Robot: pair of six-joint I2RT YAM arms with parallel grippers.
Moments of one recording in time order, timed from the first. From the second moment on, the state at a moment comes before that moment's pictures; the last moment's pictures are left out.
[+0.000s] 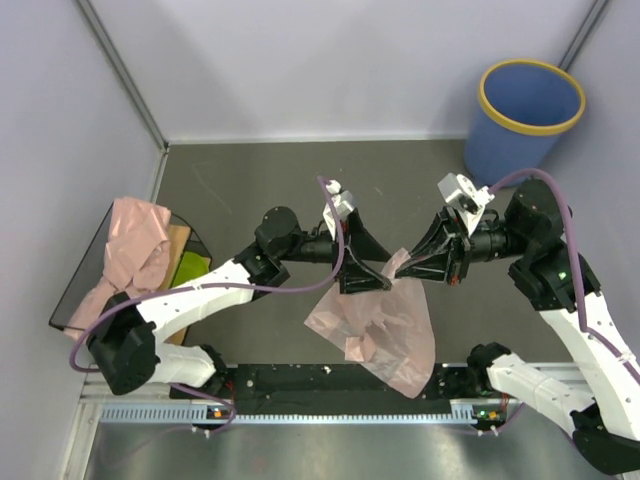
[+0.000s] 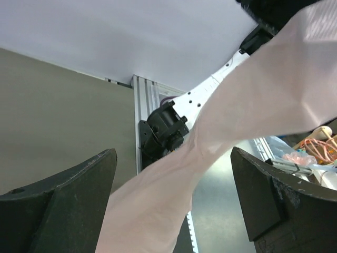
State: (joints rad) left arm -0.85 1.32 0.92 0.58 0.84 -0.60; right arm 0.50 0.85 1.22 -0.42 -1.20 0.18
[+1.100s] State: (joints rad) left arm -0.88 1.35 0.96 0.63 0.84 -0.55; right arm 0.51 0.86 1.22 -0.38 -1.20 0.19
